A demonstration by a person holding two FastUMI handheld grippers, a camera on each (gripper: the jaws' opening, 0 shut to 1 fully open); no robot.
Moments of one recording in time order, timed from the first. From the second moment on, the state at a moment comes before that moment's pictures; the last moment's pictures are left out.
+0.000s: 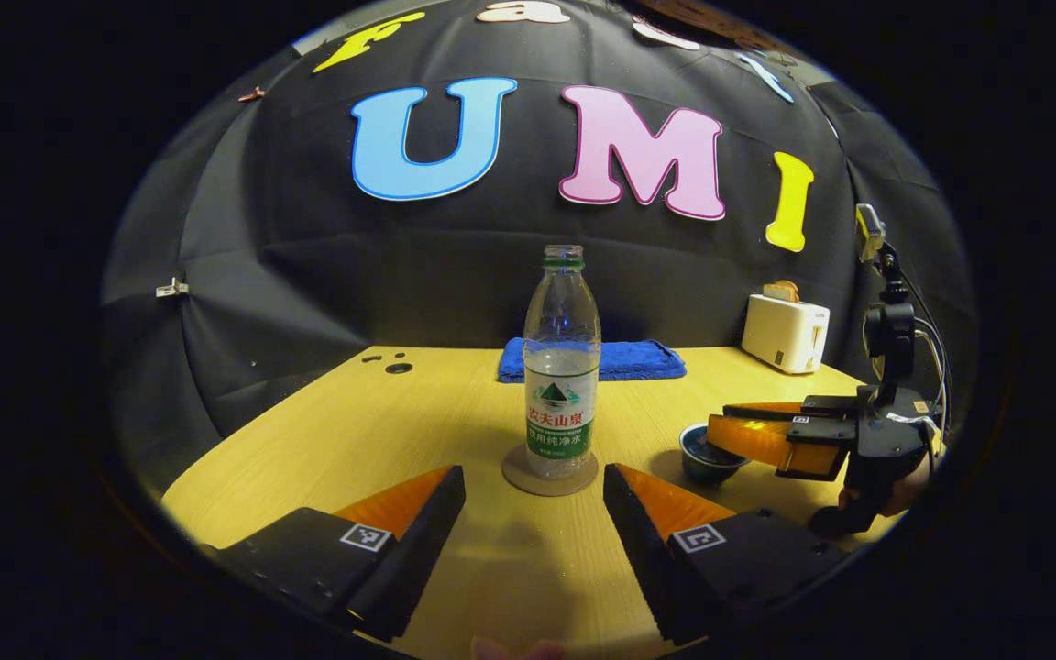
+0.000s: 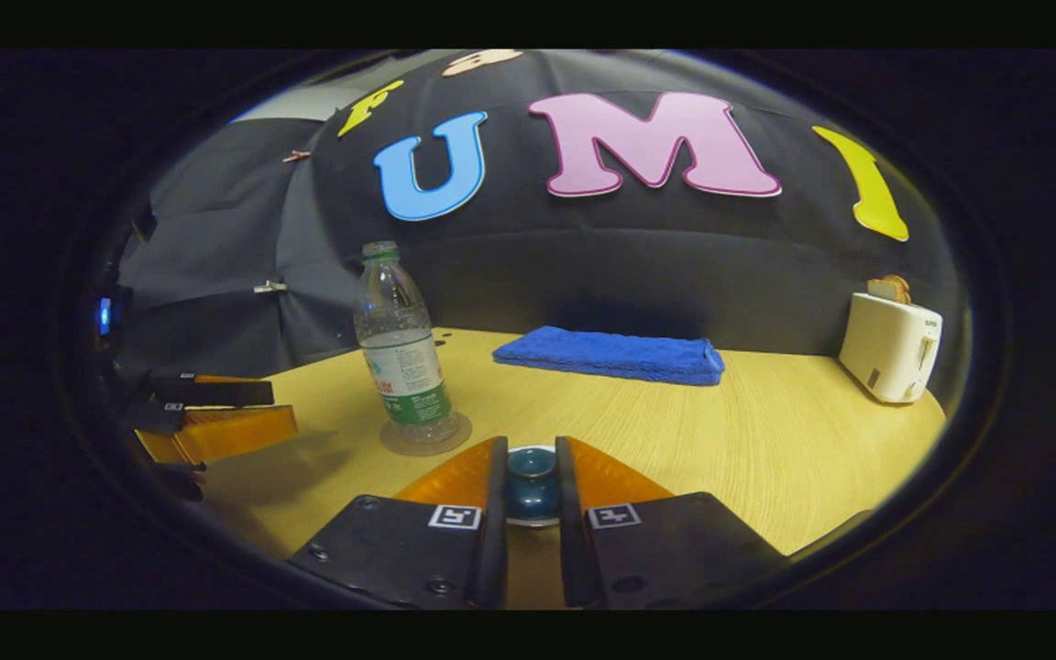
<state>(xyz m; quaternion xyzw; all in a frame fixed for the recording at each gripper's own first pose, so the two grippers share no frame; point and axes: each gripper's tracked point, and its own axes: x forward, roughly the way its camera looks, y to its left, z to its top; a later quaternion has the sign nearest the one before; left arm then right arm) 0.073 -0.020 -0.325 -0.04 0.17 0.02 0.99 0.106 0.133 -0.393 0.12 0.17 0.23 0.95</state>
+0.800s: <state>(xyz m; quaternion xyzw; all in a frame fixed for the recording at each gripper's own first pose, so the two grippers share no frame) 0.067 -0.025 -0.279 -0.04 0.15 0.01 0.99 0.076 0.093 -0.301 0.11 0.10 0.19 0.97</state>
